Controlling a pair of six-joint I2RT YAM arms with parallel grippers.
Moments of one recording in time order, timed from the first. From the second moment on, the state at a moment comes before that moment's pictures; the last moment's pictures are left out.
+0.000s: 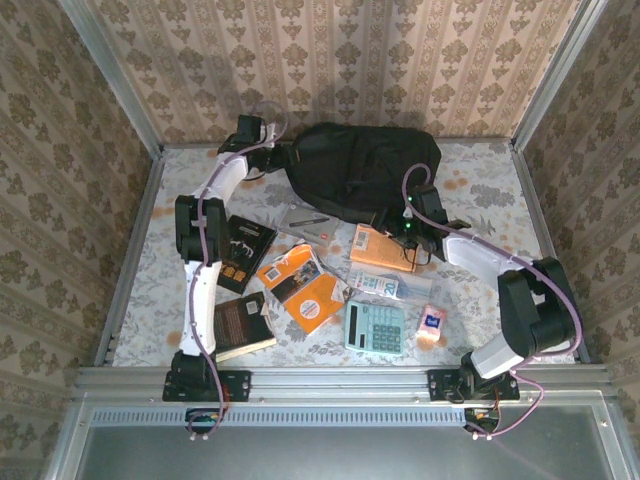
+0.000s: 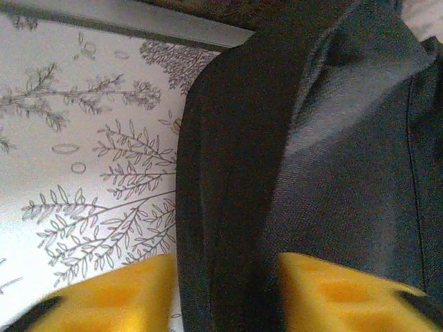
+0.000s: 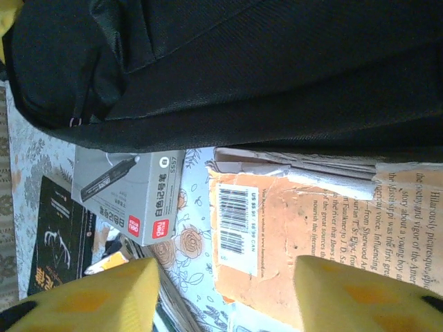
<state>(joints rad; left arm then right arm) -0.23 2.49 2.22 -0.53 0.49 -0.37 0.29 1.55 0.90 -0.14 -0.25 0.79</state>
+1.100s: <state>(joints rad) -0.36 1.64 1.35 -0.38 0.30 -0.95 0.19 1.89 1.38 -0.33 -0.30 0.66</state>
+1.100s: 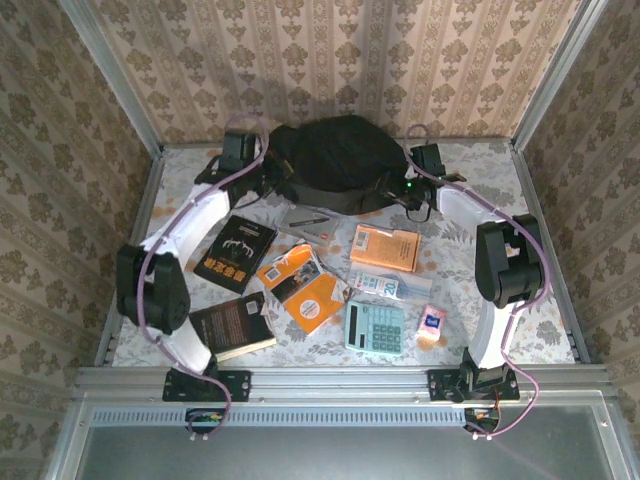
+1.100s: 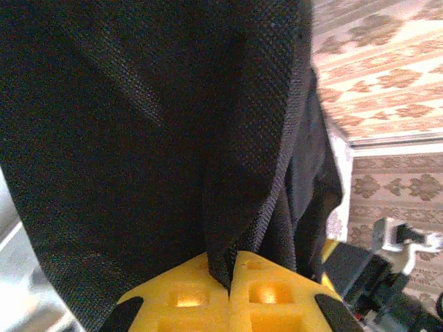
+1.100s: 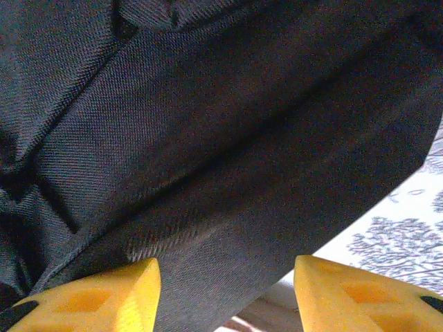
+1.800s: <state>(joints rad) -0.60 1.32 0.78 -0.31 0.18 -1.12 0.35 1.64 1.35 -0.69 -0.16 0.86</state>
